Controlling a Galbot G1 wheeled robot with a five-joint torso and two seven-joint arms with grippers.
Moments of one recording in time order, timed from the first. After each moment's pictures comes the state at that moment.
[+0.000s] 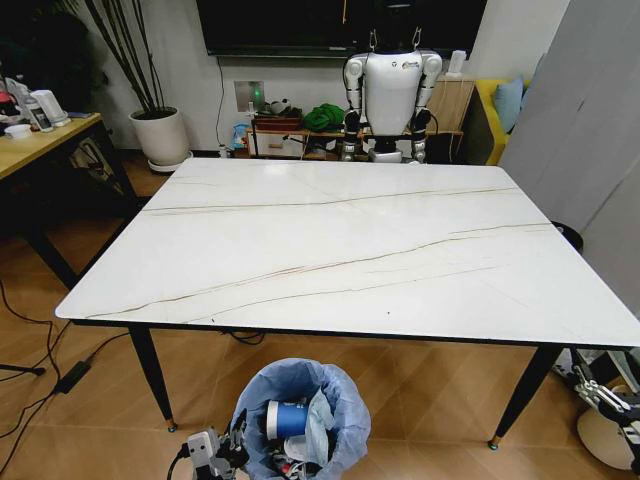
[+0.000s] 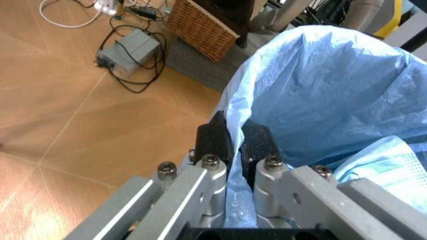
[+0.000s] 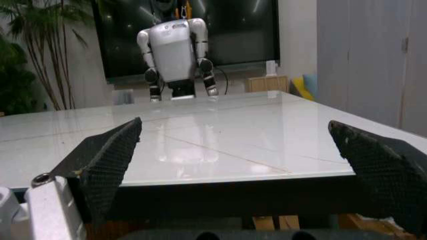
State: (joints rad) left arm 1.97 -1.27 -0.37 -2.18 -0.61 0.03 -0.20; right arm -1.76 1.34 1.20 1.75 0.81 0.37 -0.68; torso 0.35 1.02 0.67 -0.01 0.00
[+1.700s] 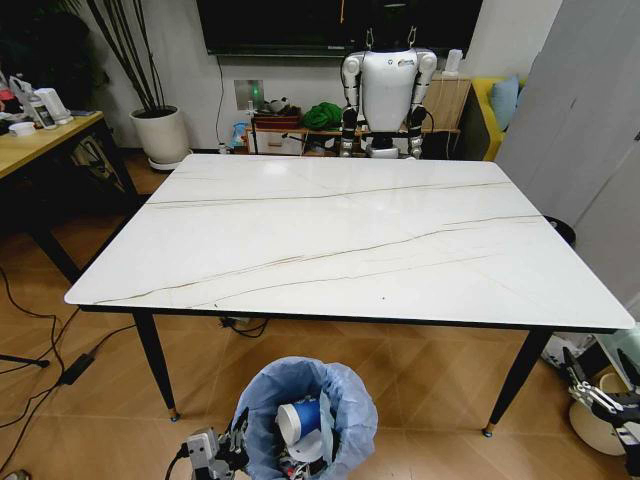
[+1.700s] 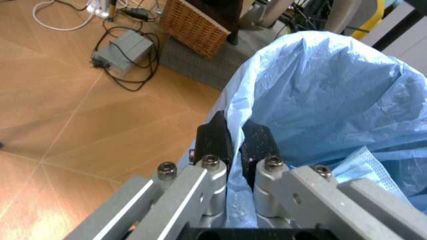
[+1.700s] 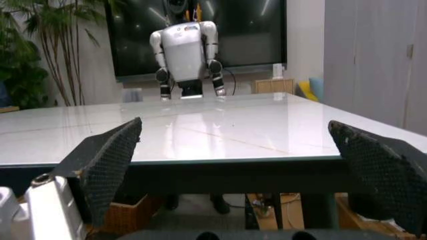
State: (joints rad) left arm 1.99 -1.25 -0.39 -2.17 -0.60 0.00 -0.14; right arm -1.75 1.36 1.18 1.76 0.77 0.40 -0.69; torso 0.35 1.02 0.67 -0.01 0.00
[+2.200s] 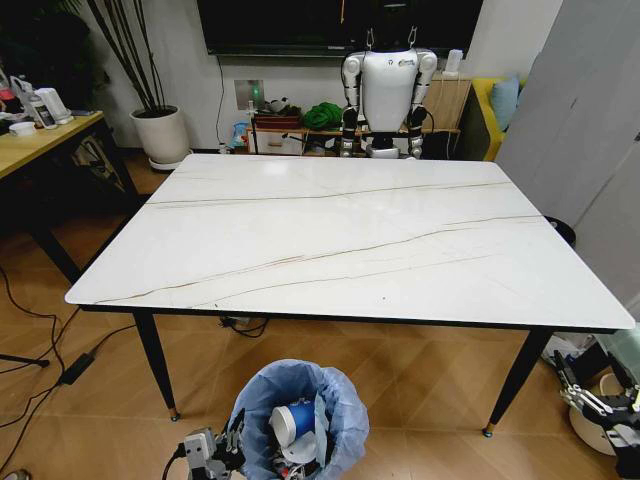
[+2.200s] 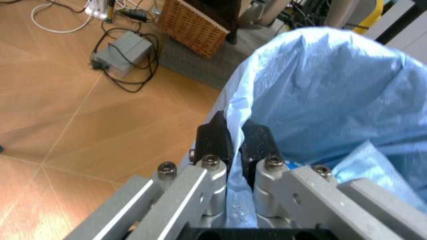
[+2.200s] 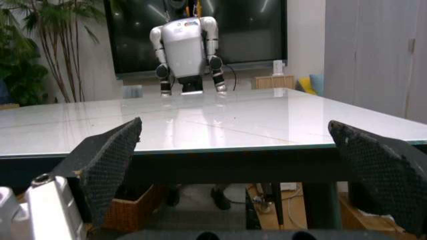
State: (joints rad) left arm 1.98 -1.24 -0.39 -2.16 -0.59 0.00 -0.14; right arm -1.75 1.37 1.17 1.75 0.76 0.40 -0.70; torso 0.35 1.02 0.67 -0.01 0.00
